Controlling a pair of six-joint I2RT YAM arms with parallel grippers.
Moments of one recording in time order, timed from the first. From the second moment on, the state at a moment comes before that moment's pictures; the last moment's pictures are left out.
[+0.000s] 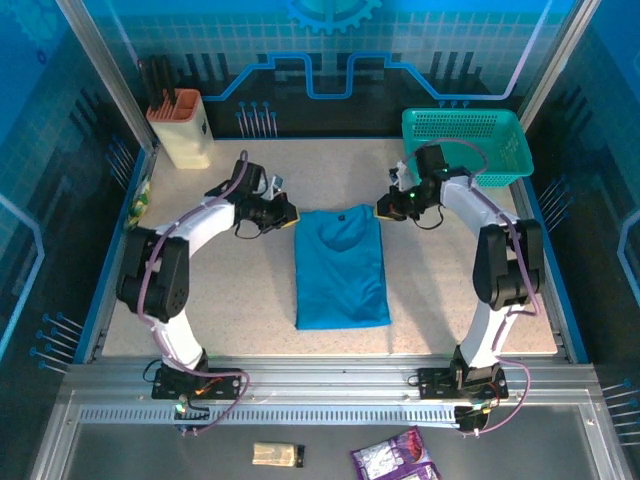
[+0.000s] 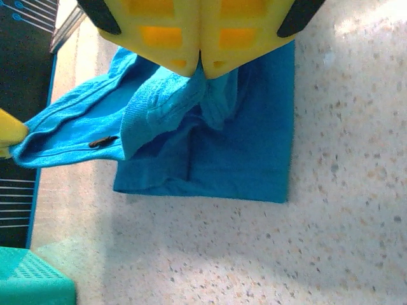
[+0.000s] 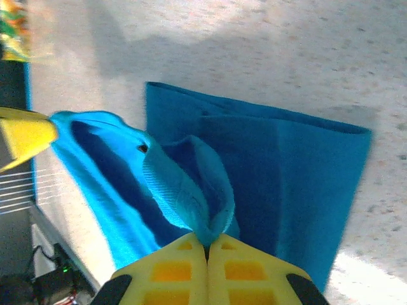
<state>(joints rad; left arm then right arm) -0.23 1.82 1.25 -0.40 0.59 -0.62 0.15 1.88 1.44 -0.76 -0.65 0.24</state>
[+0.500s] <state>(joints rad) -0.23 2.17 1.57 -0.53 0.57 -0.55 0.12 2.16 1.59 -0.74 -0.45 0.30</state>
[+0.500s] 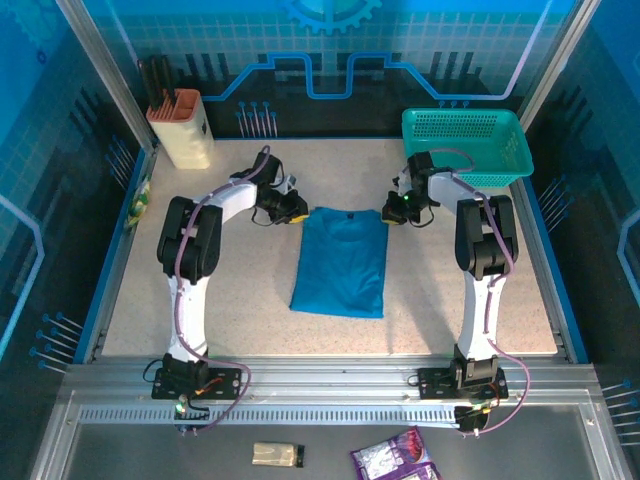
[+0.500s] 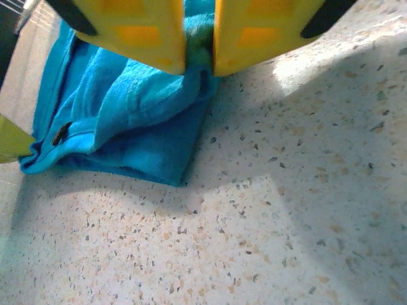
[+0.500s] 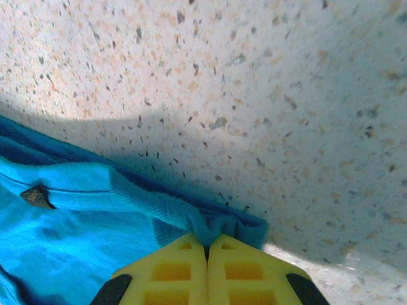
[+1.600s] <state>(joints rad) -0.79 2.06 1.32 -0.56 0.58 -0.69 0.12 2.04 1.58 -0.80 -0.42 0.33</state>
